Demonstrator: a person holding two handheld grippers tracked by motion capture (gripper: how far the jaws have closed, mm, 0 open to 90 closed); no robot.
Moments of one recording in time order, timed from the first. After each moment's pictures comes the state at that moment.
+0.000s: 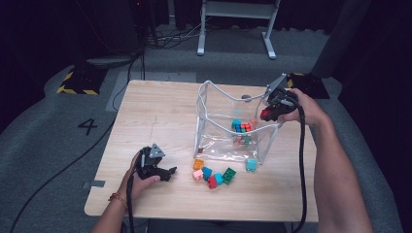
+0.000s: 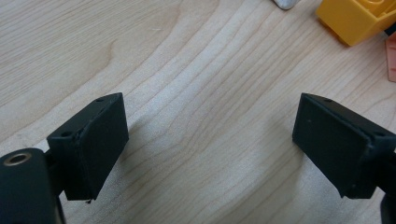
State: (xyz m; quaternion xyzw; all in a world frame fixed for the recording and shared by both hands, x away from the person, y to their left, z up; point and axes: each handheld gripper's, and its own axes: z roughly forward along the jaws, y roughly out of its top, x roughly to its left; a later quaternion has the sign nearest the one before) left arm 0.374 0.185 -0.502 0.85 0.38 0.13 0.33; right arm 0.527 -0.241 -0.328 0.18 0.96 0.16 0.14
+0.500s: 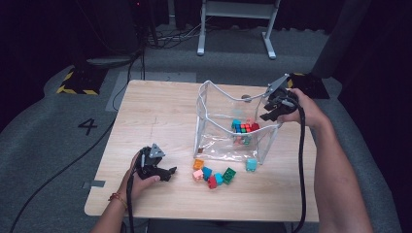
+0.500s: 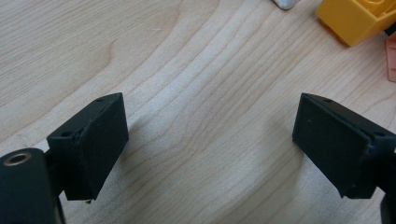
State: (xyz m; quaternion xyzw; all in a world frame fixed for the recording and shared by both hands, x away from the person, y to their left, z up) left arm 0.374 0.185 -0.502 0.85 0.38 0.13 0.33; right arm 0.521 -0.243 -0.326 0.18 0.95 0.20 0.15
